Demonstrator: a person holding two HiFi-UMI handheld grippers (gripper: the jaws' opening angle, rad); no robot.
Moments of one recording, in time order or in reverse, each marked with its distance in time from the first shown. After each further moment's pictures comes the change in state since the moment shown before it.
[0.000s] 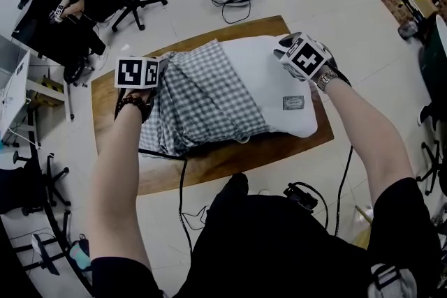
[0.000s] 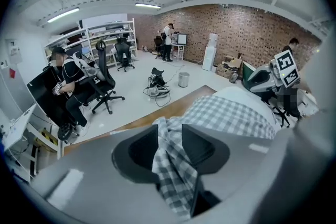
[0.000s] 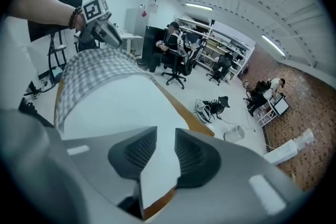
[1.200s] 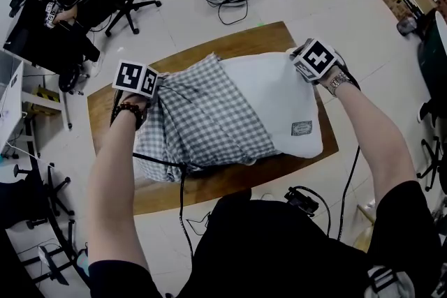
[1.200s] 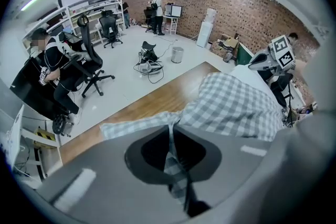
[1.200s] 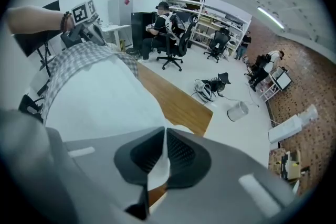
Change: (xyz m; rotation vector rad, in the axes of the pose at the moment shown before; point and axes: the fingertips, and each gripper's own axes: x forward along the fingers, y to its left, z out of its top) left arm 0.059 0.047 -0.017 0.043 0.294 -0.117; right arm 0.030 -0.056 -0.018 0.142 0.149 0.029
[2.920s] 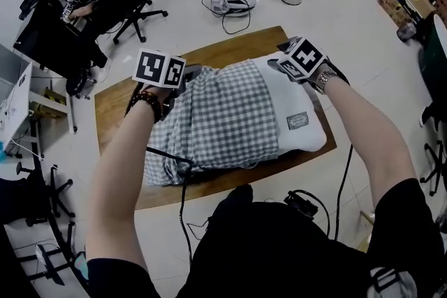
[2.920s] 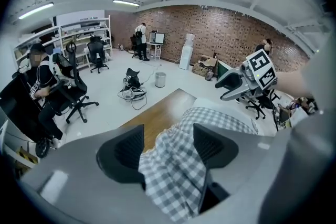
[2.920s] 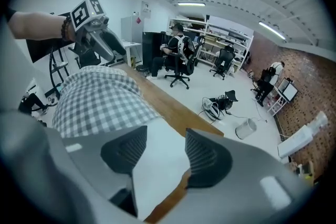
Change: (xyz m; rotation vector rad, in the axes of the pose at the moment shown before) left arm -0.055 -0.142 0.029 0.120 -0.273 -0.083; right arm -0.036 0.082 0.011 -0.051 -0.171 0.071
